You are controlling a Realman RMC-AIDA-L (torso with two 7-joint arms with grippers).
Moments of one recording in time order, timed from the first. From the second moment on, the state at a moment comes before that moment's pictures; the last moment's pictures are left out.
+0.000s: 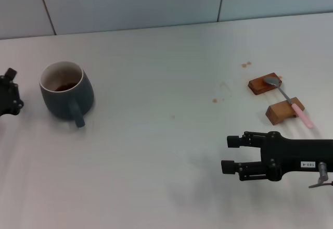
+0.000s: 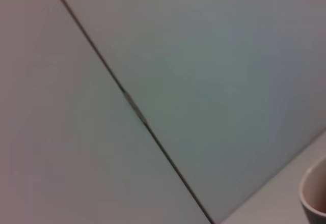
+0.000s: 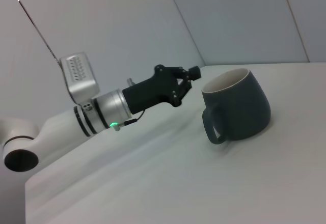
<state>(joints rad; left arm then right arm) -0.51 -2.07 0.06 0.06 1.58 1.09 0.21 0.41 2.08 -0.61 -0.60 -2.09 -1.70 1.39</state>
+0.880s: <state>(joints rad) -0.59 -2.08 0.31 0.02 1.58 1.00 0.22 0.41 2.07 -0.61 -0.58 -2.09 -1.70 1.39</state>
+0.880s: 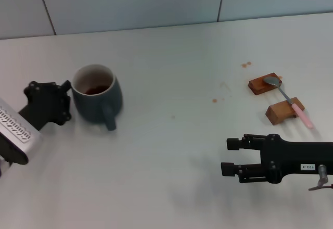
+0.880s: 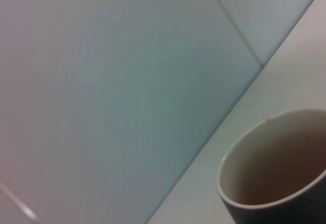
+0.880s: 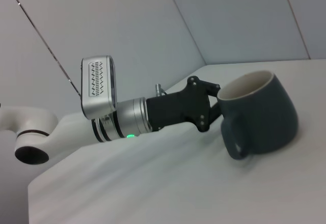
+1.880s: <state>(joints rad) -0.58 -2.07 0.28 -0.24 1.74 1.26 0.06 0.37 2.08 -0.54 -0.55 -2.03 -1.72 1.39</state>
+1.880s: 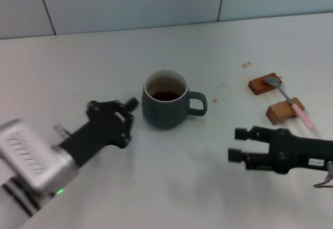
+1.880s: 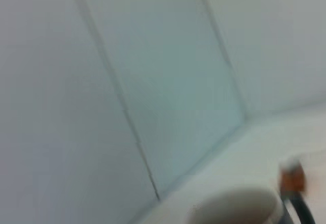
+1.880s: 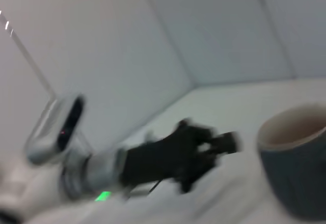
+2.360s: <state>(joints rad) -0.42 -2.07 0.46 0.15 1.89 1.54 -0.59 0.24 2.05 -0.13 -0.30 -1.81 -1.68 1.63</state>
